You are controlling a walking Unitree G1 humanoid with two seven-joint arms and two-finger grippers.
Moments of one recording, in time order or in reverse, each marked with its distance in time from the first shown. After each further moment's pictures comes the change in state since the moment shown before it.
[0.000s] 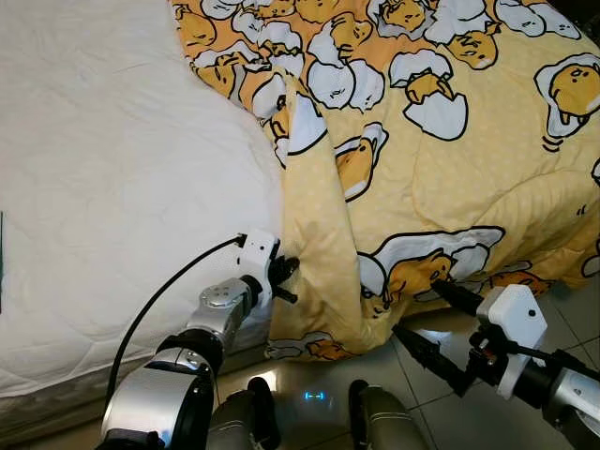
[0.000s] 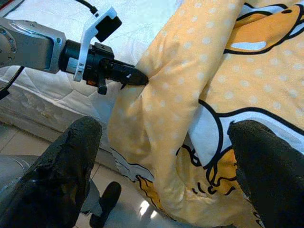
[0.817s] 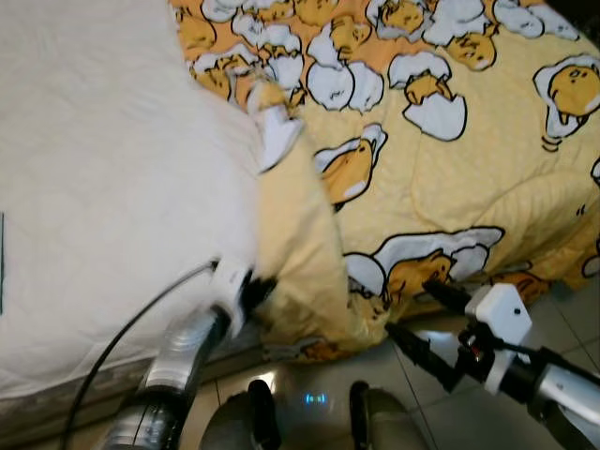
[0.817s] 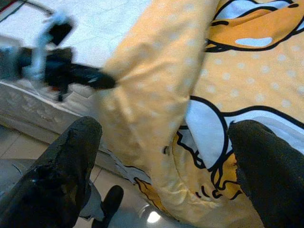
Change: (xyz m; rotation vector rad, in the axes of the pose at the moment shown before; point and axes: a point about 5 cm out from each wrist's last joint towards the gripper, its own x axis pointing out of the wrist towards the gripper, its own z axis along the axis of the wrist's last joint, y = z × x) left arm -0.056 0.013 -0.044 0.069 -0.043 -0.003; right arm 0.012 -0.001 -0.011 0.018 -0.008 0.004
